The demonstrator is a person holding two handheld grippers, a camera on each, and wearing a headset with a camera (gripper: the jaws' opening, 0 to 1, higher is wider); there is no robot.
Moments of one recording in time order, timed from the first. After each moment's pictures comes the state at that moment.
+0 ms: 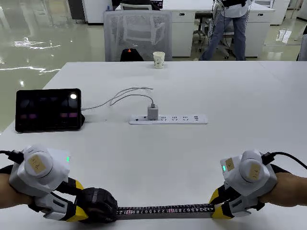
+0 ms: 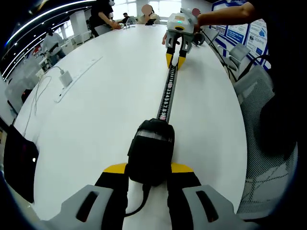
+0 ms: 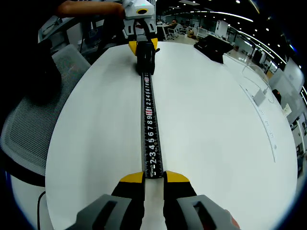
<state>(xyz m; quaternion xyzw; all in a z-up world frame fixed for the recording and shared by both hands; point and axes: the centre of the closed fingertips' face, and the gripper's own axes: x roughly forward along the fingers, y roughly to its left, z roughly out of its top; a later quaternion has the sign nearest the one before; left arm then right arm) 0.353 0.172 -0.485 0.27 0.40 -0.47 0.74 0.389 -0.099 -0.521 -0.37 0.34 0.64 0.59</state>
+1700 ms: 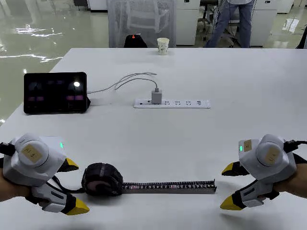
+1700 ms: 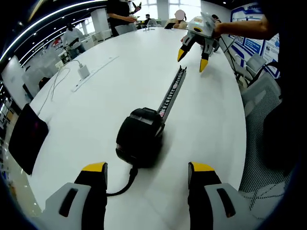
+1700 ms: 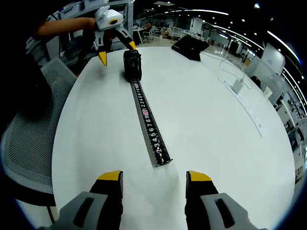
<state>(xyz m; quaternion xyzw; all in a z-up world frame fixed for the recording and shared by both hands) 0.319 0.182 -0.473 0.24 0.40 -0.39 0.80 0.372 -0.121 -0.500 -0.32 0.35 0.57 0.67</state>
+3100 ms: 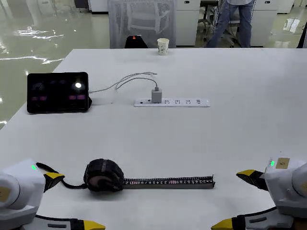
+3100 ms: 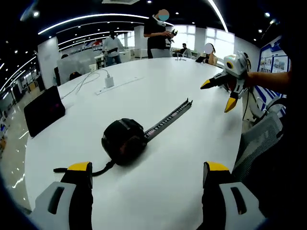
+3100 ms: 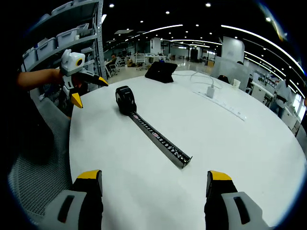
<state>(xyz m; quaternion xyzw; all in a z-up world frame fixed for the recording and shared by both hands) 0.270 0.155 -0.441 0.10 0.33 -0.28 0.90 0.316 -0.110 -0.462 -0.18 0.31 0.49 0.80</state>
